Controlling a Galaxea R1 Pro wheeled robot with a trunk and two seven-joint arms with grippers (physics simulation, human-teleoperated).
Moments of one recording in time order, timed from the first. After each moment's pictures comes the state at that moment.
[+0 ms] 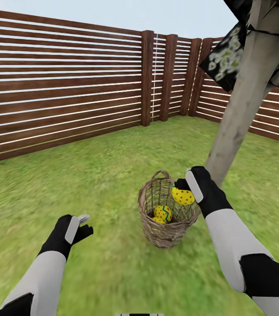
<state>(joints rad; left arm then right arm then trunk) -0.78 -0.08 0.42 -0.72 0.18 0.86 0.39 -1.05 0.05 0.06 -0.87 -0.29 1.02 -0.43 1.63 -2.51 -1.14</state>
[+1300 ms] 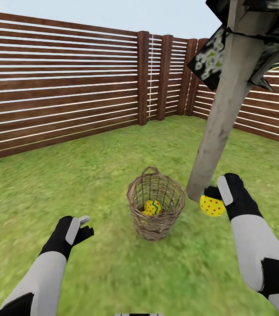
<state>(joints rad) -0.78 -0.08 0.42 -0.70 0.18 0.85 0.38 -1.01 -0.09 -0.20 -0.85 -0.30 1.02 -0.50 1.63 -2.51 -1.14</state>
